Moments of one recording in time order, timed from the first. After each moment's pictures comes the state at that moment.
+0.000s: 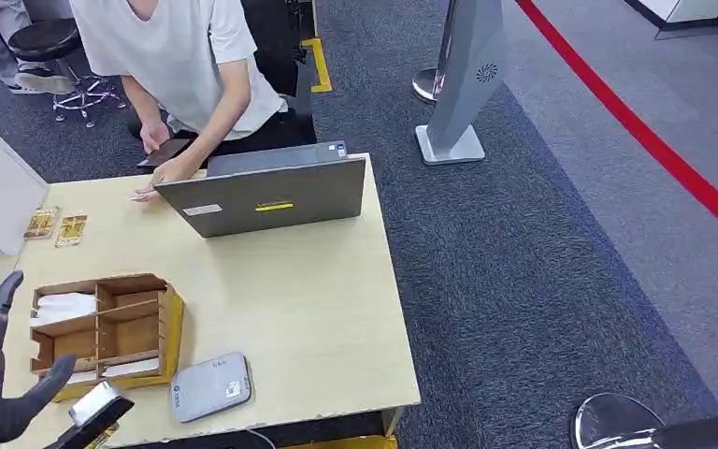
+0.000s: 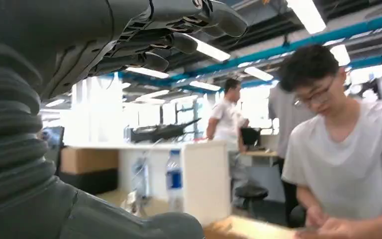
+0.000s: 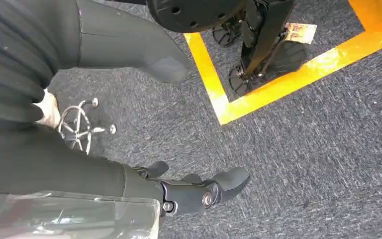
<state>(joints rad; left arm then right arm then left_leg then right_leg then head) 0.38 0.41 -0.16 -2.14 -1.20 0.20 0.19 0.48 0.30 -0.50 -1.22 0.28 0.01 0.30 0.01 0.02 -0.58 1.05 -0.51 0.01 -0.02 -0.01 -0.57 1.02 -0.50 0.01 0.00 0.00</state>
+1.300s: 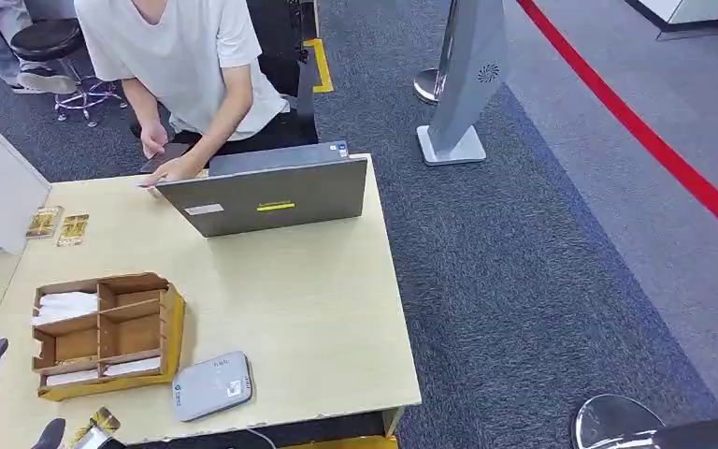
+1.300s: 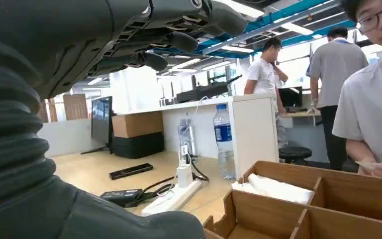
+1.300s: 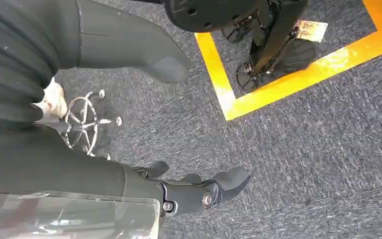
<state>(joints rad) 0.56 0.38 -0.13 -2.13 -1.22 0.27 0.28 0.55 0.30 -0.44 -1.31 0.28 0.00 0.35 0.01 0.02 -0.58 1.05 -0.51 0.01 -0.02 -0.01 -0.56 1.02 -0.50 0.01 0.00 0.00</state>
